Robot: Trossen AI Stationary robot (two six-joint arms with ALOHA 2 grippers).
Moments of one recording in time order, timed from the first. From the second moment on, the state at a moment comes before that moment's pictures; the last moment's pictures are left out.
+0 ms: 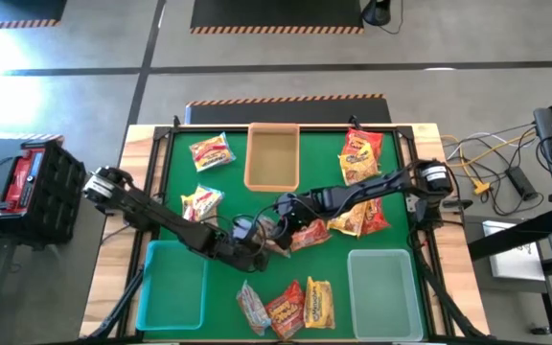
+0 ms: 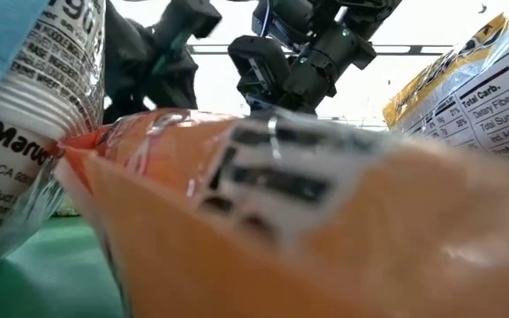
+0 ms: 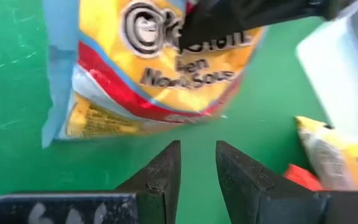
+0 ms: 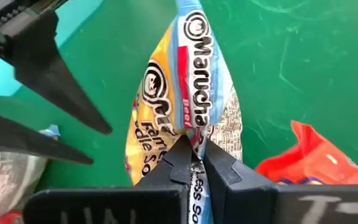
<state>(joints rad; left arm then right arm) -0.42 1.67 0.93 -0.15 -0.41 -1.37 0.05 1.88 1.22 -0.16 -0.14 0.67</state>
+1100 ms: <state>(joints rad) -0.38 1.40 0.93 -0.29 -0.59 -1.24 -0.36 1.60 1.22 -0.26 -0.28 0.45</state>
